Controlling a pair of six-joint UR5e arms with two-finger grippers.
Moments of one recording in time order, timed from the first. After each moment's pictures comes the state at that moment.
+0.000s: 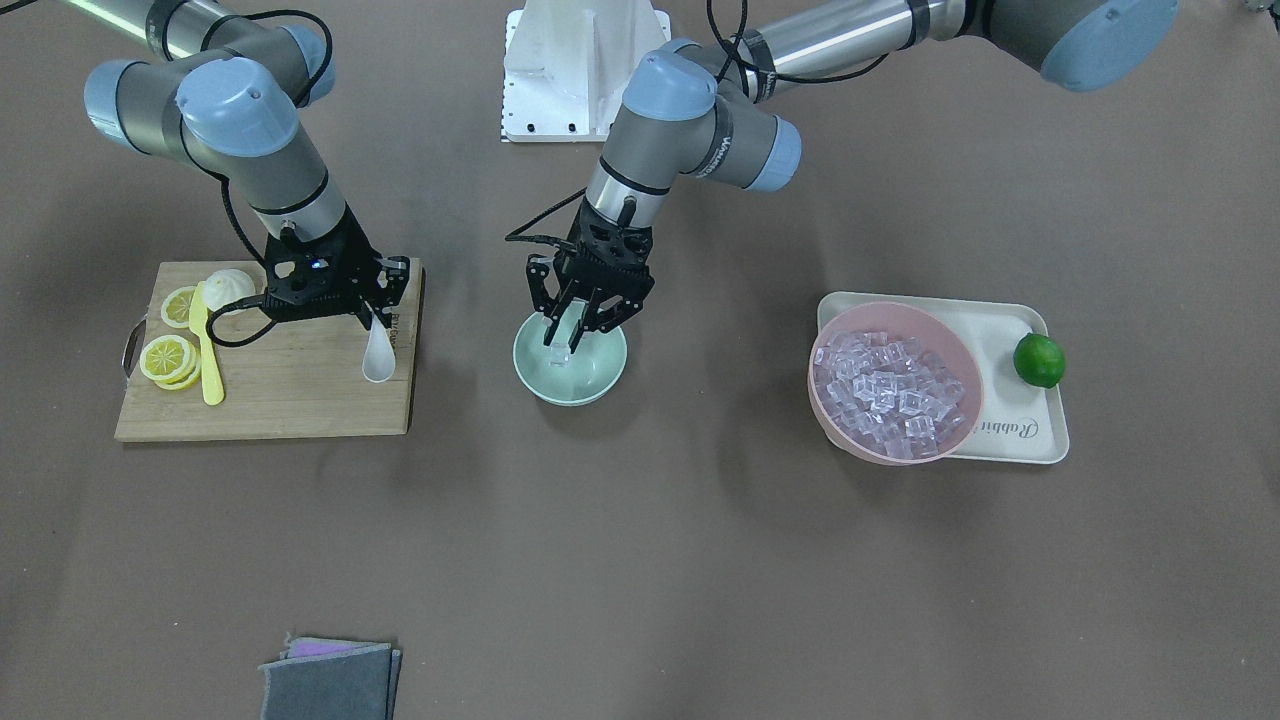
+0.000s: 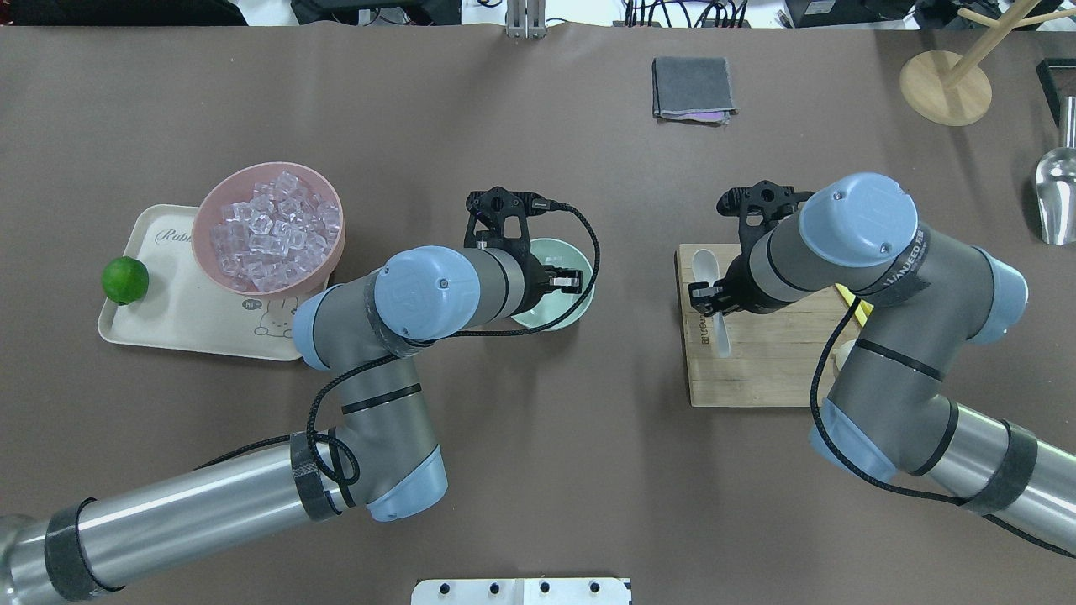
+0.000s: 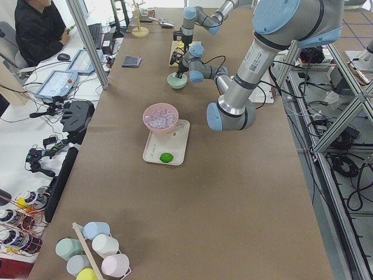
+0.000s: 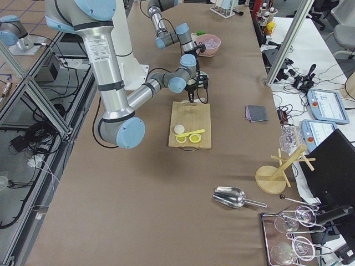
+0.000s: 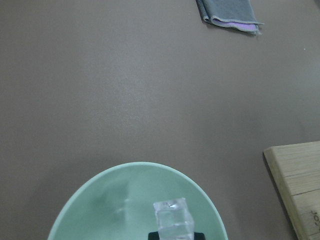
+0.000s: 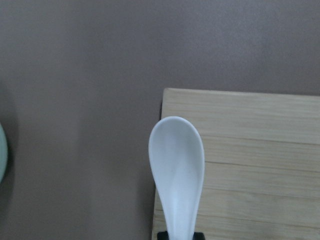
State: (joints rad) left arm -0.44 -2.34 -1.44 -2.21 -1.55 -1.19; right arm 0.66 -1.25 1.82 -1.32 1.95 1.06
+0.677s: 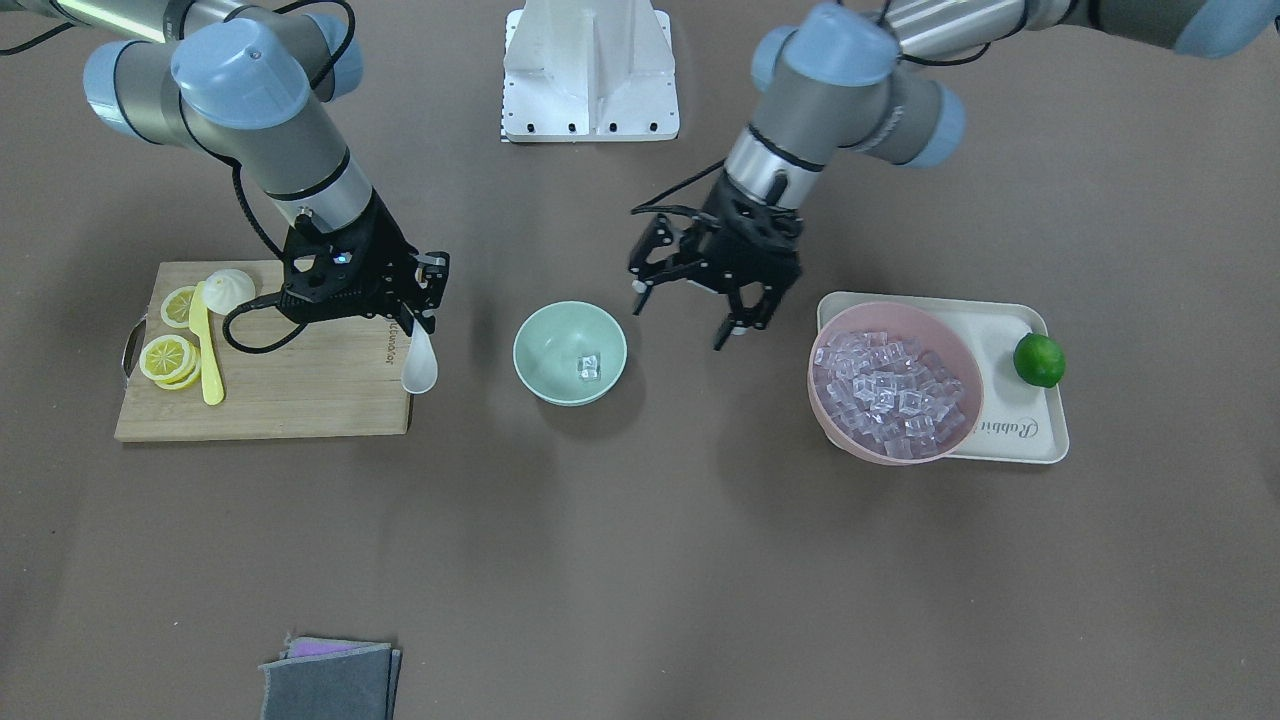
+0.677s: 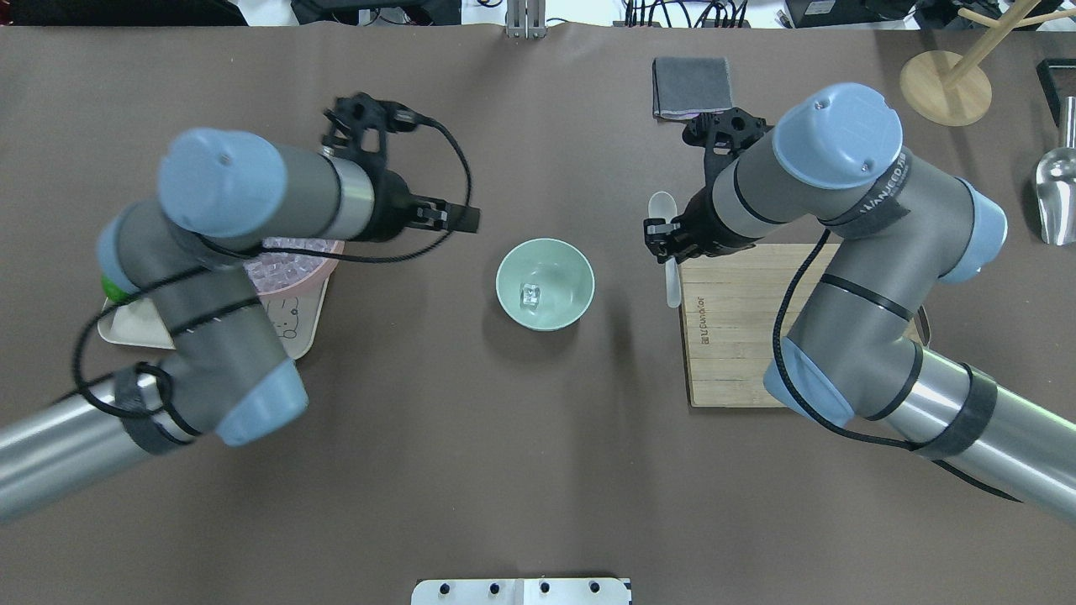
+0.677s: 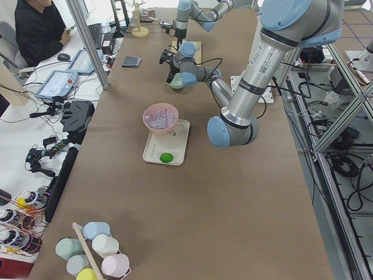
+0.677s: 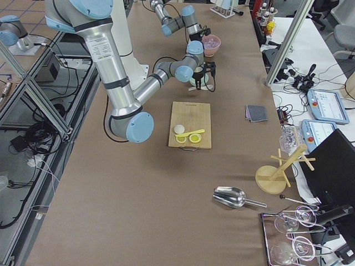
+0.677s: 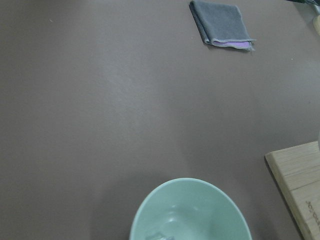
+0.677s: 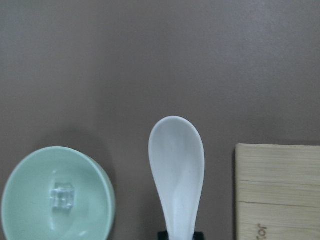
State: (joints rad) left arm -0.73 -2.09 -1.75 -2.12 -1.86 -0.96; right arm 0.71 -1.07 1.80 -1.39 1.99 1.12
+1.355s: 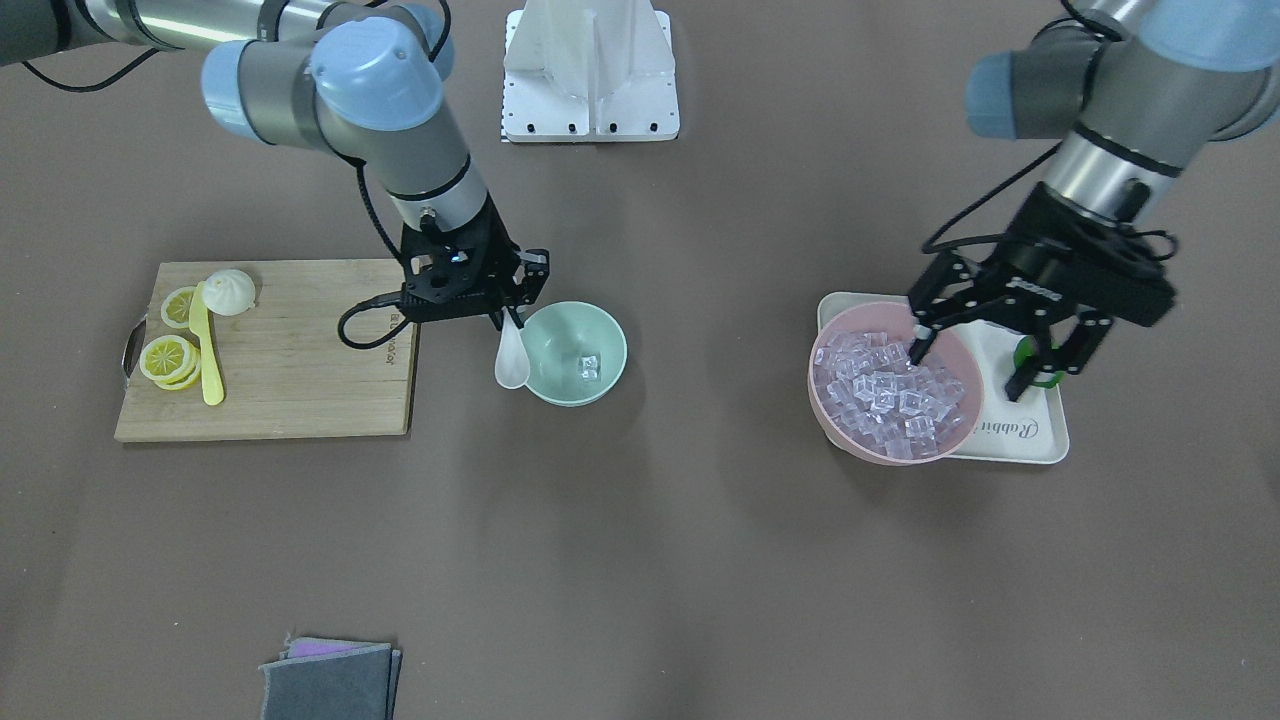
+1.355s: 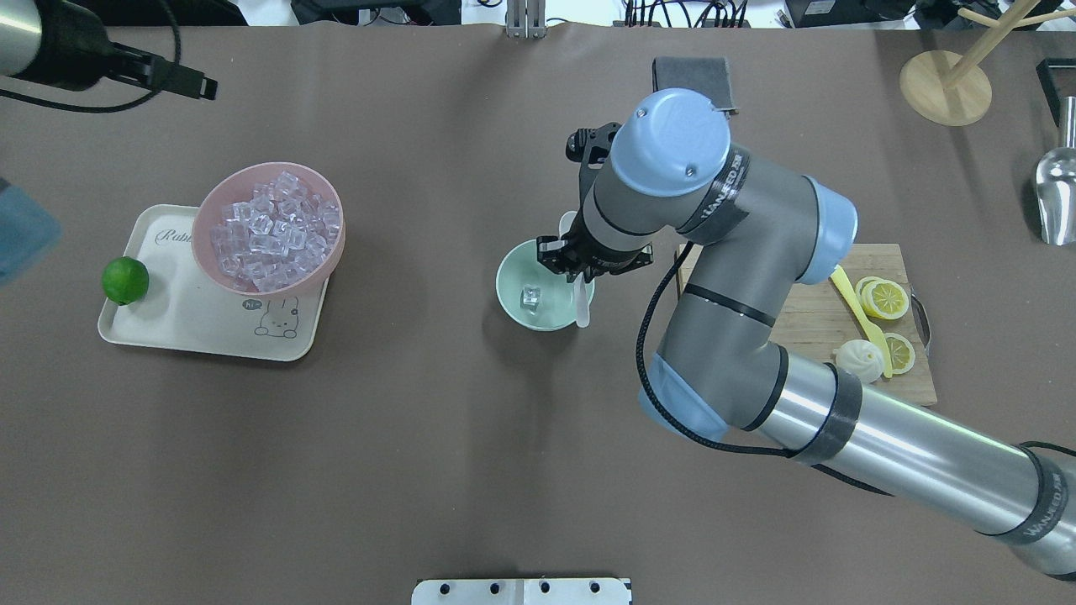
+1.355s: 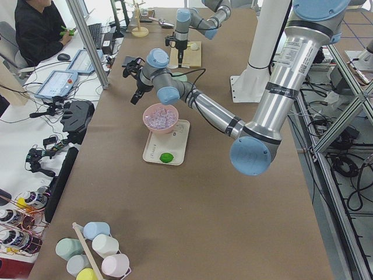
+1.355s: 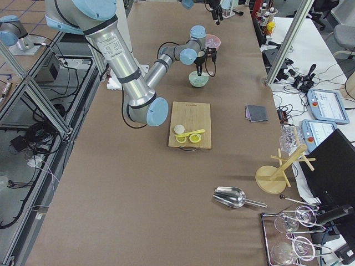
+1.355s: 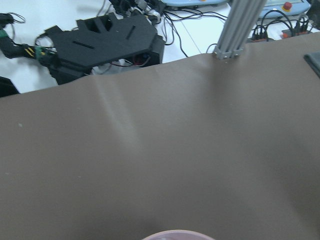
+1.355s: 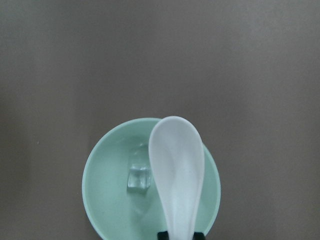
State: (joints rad) left arm -1.16 -1.90 -1.76 -2.09 -2.11 -0.56; right arm 0.58 -0.85 1.68 -1.55 1.94 1.16
